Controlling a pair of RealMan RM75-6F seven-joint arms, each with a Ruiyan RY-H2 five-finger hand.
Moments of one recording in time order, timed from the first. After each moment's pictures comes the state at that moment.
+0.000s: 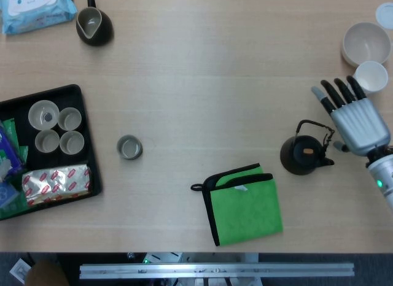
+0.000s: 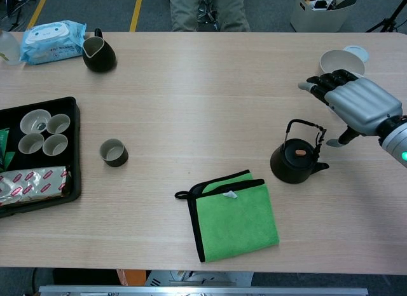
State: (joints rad) left arm -0.10 -0.99 0.01 -1.79 1.47 1.40 0.05; right arm 0.44 -1.44 0.06 -1.53 -1.28 1.05 -0.65
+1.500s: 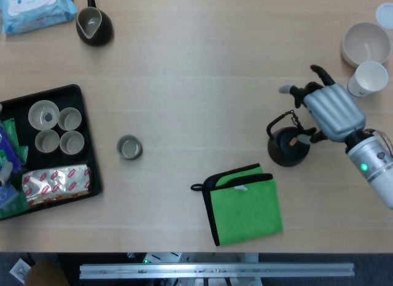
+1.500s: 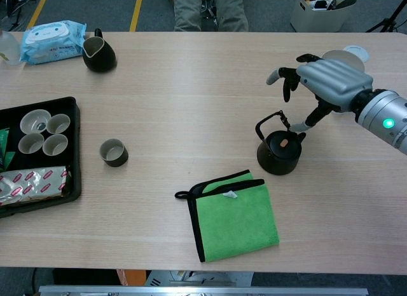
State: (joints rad) left arm -0.10 -0.97 0.01 -1.85 1.47 1.39 0.10; right arm 0.57 -1.36 0.11 -1.69 -1.23 0.94 -0.38
